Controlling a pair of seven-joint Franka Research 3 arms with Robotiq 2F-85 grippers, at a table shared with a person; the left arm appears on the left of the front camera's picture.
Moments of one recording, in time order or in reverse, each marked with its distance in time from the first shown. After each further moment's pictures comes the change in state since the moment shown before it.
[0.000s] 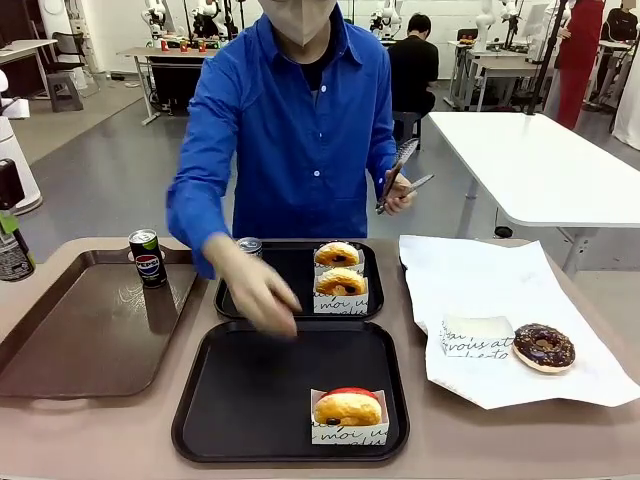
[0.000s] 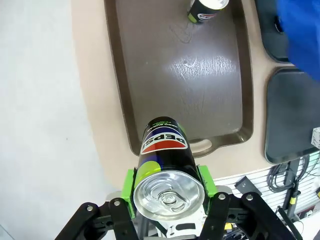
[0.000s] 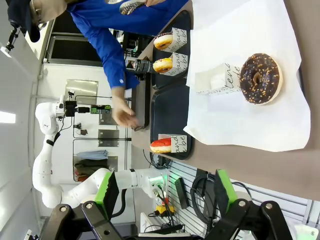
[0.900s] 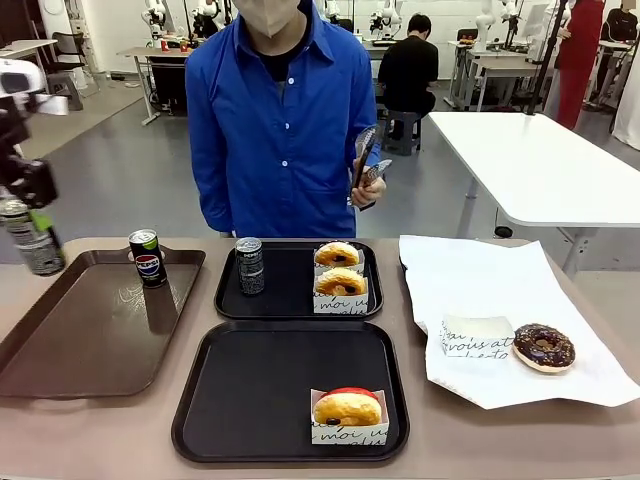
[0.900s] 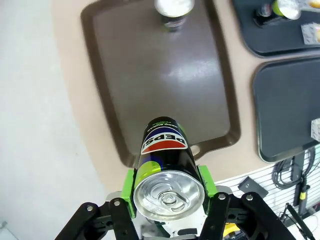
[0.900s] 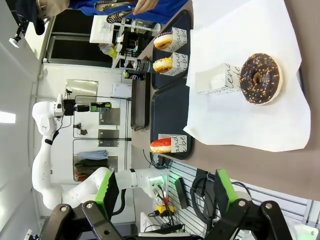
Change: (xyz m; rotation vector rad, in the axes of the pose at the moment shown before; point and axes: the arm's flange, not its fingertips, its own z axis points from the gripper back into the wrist) left arm 0.006 -0.061 0.004 0.032 -0.036 -0.140; right arm 0.000 0.000 0.000 0.000 0.000 0.000
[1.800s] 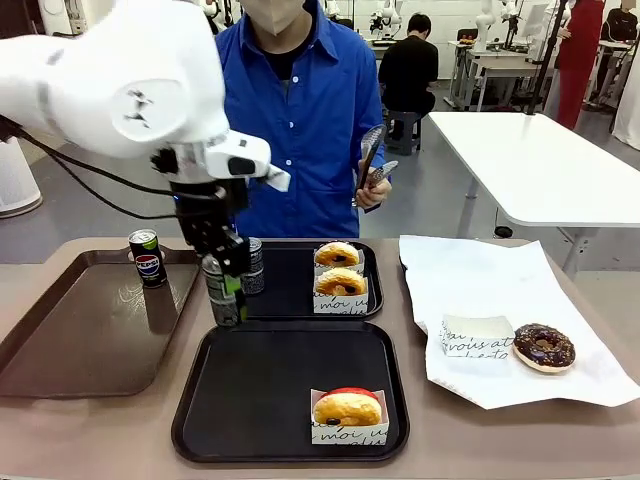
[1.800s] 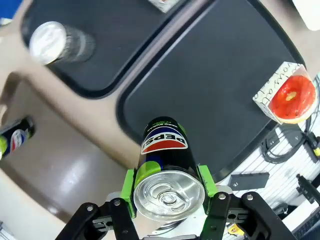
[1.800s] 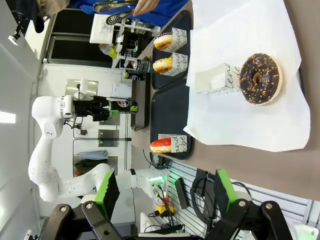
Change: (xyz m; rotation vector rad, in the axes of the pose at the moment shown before) left arm 0.034 -0.258 -0.078 -0.066 0.046 -0.590; right arm 0.000 0.000 0.000 0.000 -0.001 0.000
